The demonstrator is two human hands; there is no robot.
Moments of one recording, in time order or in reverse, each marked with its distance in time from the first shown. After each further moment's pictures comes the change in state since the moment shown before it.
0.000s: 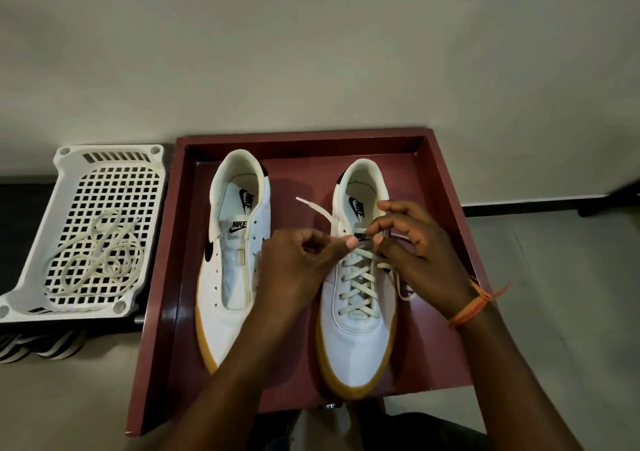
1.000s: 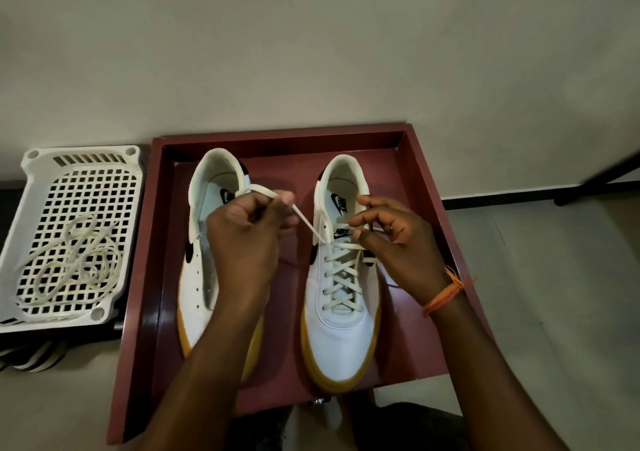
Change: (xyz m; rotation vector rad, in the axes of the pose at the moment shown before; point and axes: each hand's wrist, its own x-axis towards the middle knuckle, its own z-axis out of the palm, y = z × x) left_hand 0.007 0.020 -0.015 -0.356 0.319 0.030; right_hand 0.000 -0.001 0.003 0.102 0.093 0.039
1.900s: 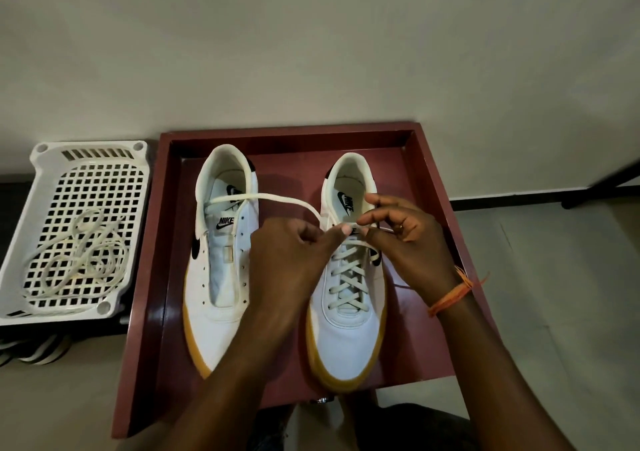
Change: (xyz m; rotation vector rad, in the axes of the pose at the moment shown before) left_hand -0.015 -0.012 0.013 0.495 -0.201 0.007; right_hand 0.001 -0.002 0.002 0.085 0.013 0.029
